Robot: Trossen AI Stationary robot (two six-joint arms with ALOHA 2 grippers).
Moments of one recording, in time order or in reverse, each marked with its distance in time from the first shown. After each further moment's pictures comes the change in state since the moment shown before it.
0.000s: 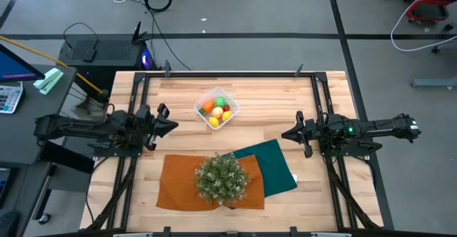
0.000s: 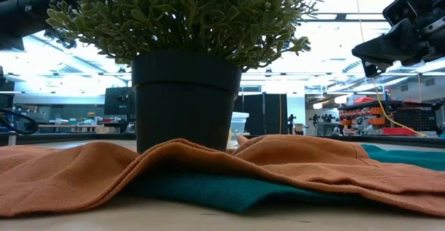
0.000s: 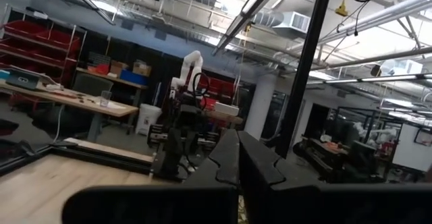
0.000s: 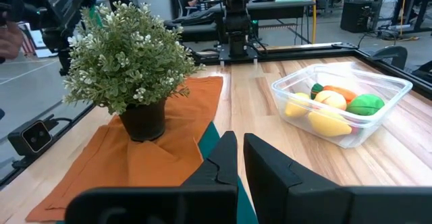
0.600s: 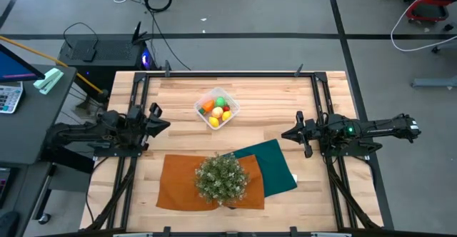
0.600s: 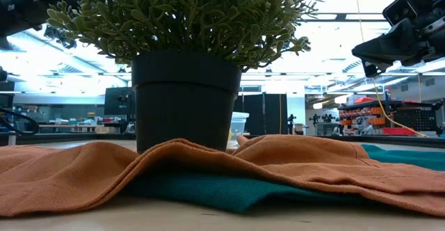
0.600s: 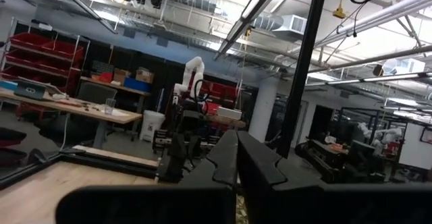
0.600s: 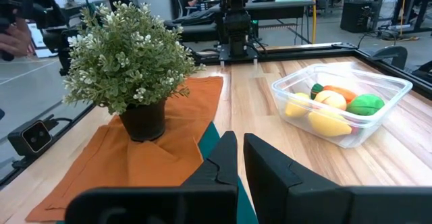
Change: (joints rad) left arm 0.000 -0.376 0.000 -0.367 -0.008 0.029; right arm 0.000 0.000 0.000 0.000 0.000 0.000
